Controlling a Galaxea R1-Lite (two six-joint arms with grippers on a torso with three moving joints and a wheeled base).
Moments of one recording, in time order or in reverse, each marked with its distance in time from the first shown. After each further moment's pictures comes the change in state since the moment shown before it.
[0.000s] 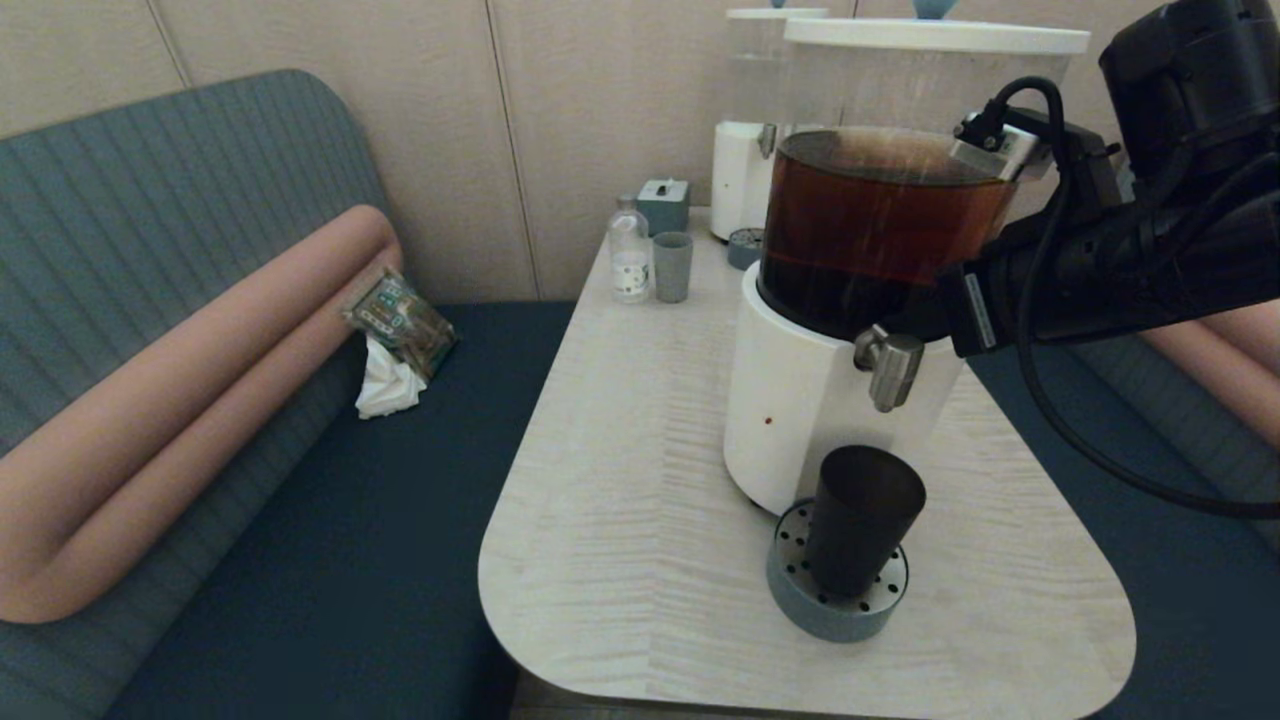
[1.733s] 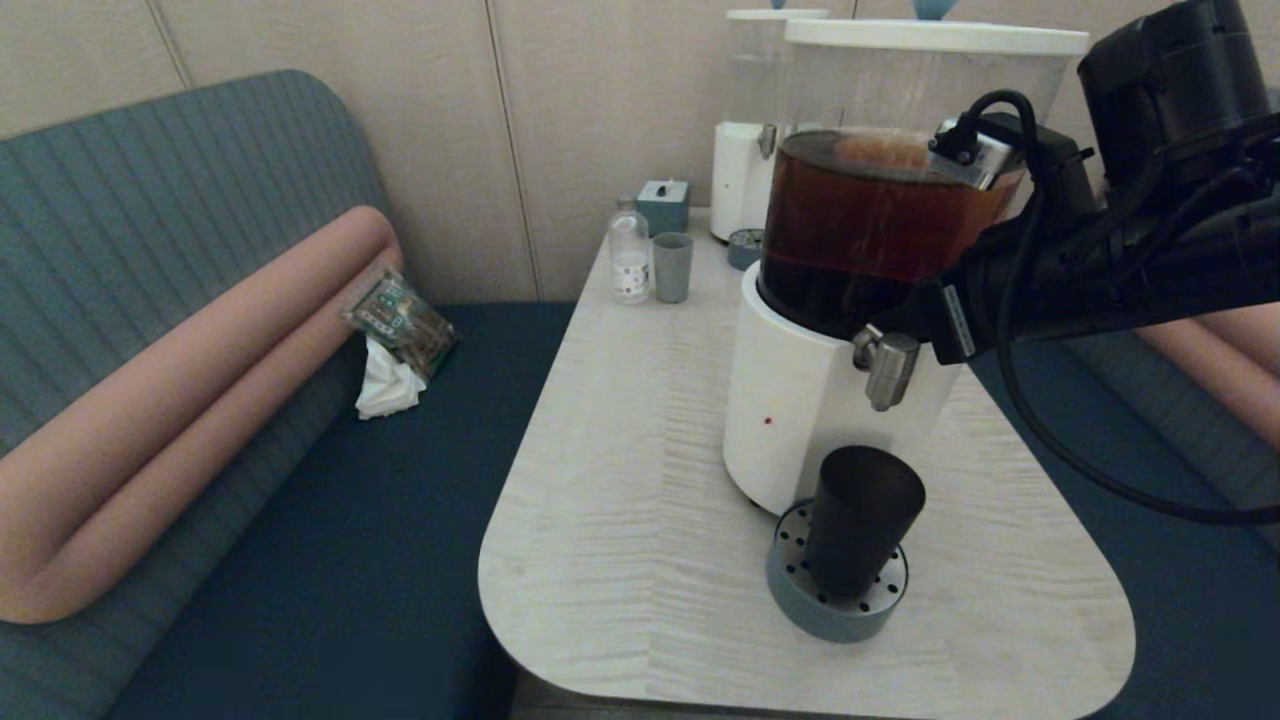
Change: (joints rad) left arm 0.000 0.000 0.000 0.000 0.000 0.000; right arm 0.017 0.012 0.032 -0.069 -0.026 -0.085
